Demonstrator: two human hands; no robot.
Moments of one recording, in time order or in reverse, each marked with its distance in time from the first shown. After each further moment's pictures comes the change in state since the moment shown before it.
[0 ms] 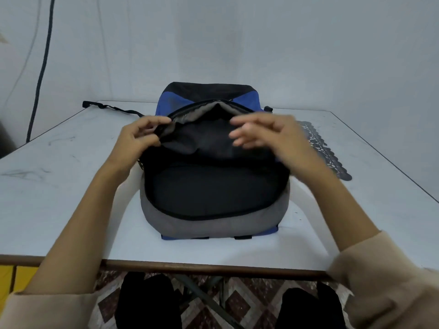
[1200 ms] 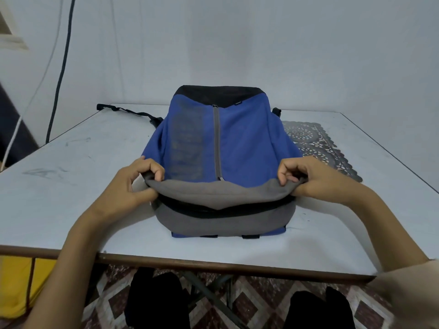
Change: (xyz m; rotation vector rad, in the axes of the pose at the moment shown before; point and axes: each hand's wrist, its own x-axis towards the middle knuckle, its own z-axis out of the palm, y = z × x) left_hand -0.081 -0.003 -0.023 0.249 -0.234 0.172; right_hand -0.039 0.040 -0.051 -0.420 -0.390 0.161
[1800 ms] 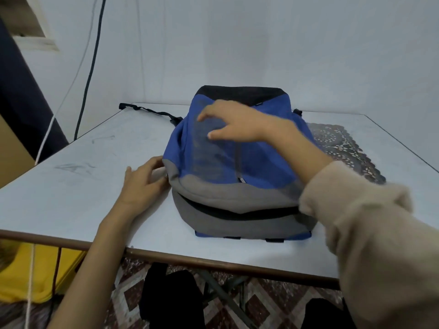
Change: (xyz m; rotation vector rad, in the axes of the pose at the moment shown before) left_hand 0.001 -0.024 -0.008 0.301 0.153 -0.361; right_hand 0.161 -0.108 0.032 -0.544 -0.030 -0.247
